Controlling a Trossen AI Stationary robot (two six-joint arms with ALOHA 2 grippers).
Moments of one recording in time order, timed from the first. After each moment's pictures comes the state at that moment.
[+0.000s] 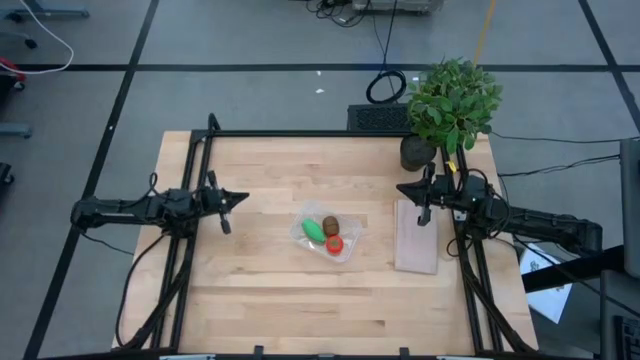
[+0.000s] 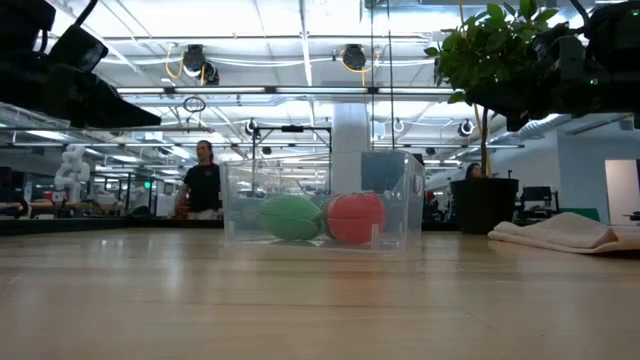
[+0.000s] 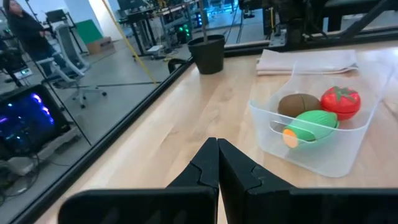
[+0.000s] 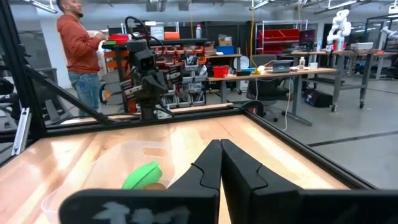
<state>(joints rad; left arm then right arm) -0.02 0.08 0.08 -0.18 -0.37 0.14 -0.37 0.34 0.01 0.40 -0.16 0.06</state>
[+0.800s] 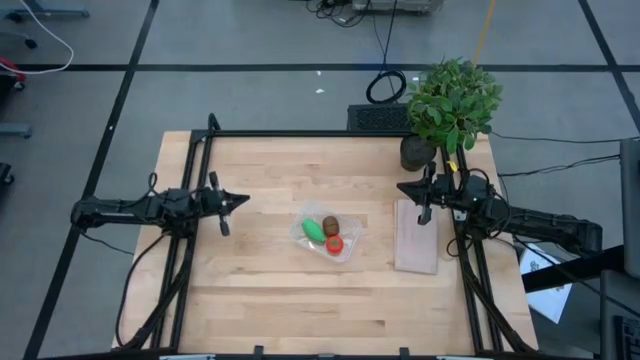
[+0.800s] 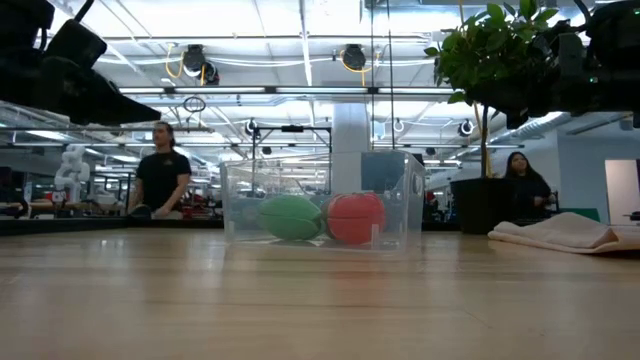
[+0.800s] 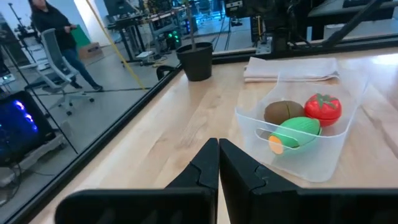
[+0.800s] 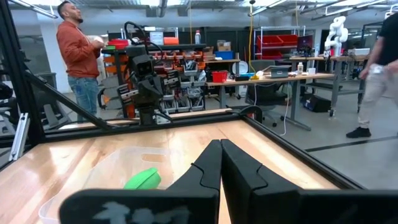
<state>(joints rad) -0.02 0.08 0.08 -0.16 -0.31 0.13 -0.37 0.34 0.01 0.42 -0.16 0.06</state>
